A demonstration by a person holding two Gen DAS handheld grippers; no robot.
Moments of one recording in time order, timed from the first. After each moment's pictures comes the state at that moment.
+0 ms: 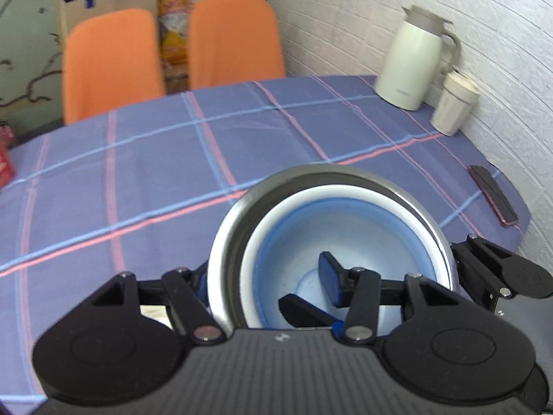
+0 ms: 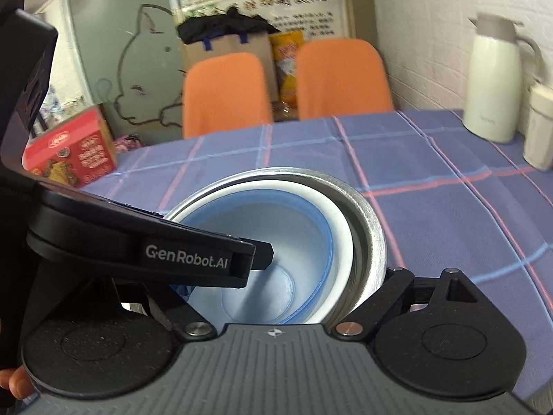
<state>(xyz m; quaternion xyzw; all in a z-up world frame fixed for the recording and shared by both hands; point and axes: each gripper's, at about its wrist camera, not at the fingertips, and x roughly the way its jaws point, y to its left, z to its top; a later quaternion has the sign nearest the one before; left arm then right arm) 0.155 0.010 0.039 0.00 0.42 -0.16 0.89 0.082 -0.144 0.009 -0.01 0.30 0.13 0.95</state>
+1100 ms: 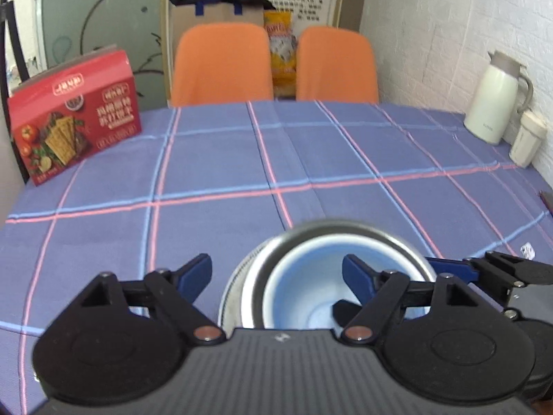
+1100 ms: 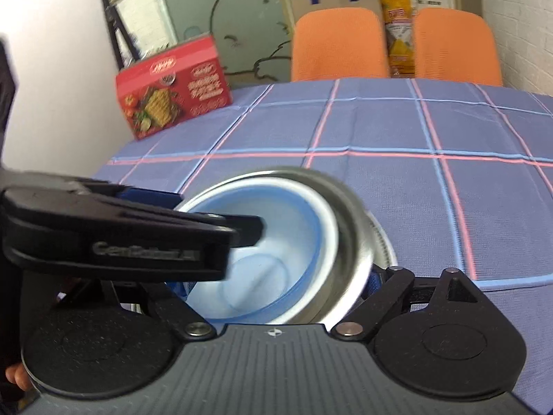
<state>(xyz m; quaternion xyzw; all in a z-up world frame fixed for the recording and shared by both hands) 0.092 0.137 0.009 -0.04 0.36 -0.04 0.93 0.068 -0.034 -0.039 -0.03 0.35 0.25 0.90</state>
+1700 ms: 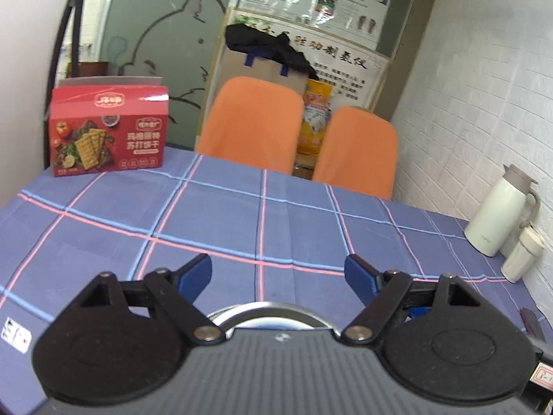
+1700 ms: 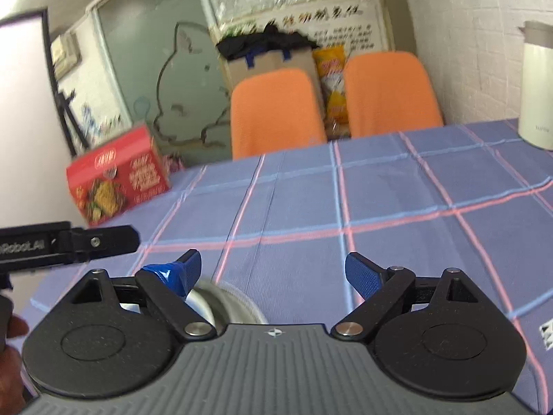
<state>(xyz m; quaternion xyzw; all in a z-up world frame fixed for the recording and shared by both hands) 0.080 0.115 0.044 -0.15 0.26 0.04 0.95 0.094 -0.093 0.006 0.04 0.26 0.17 0.95</state>
